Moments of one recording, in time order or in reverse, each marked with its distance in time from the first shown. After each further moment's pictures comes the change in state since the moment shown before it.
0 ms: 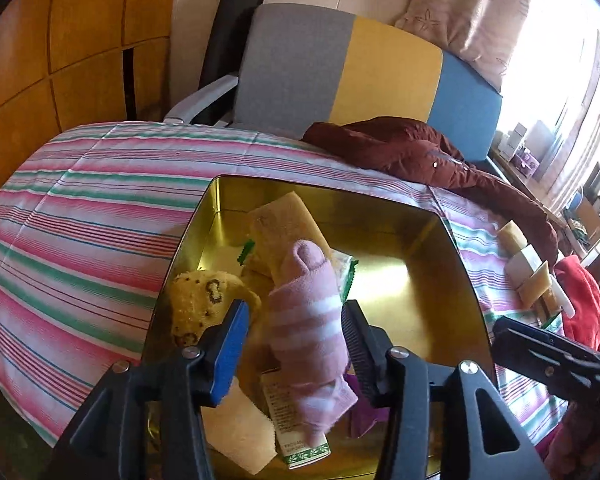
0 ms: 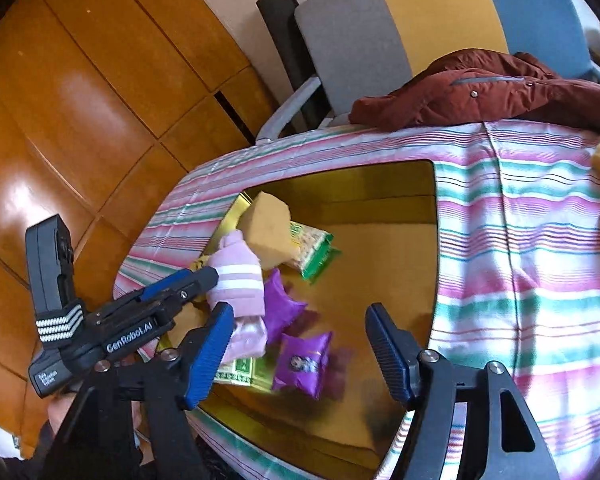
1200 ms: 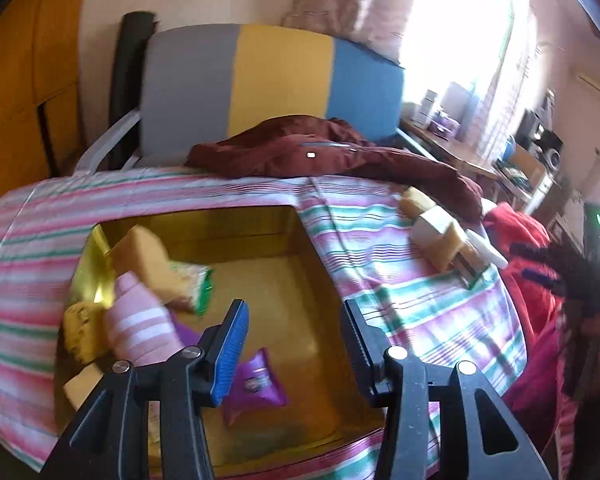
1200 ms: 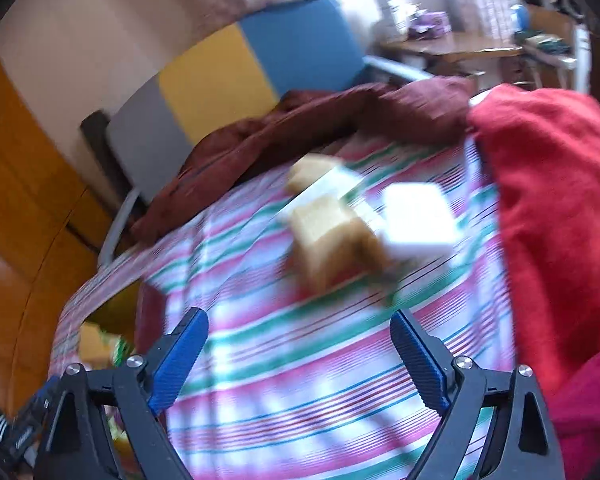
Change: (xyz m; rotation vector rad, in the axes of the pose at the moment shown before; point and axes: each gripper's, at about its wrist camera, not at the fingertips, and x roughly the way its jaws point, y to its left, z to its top) left arm -0.037 -0.115 -0.011 0.266 -0.019 -0.214; right arm -0.188 -0.202 -0.021 0.414 -0.265 -0.474
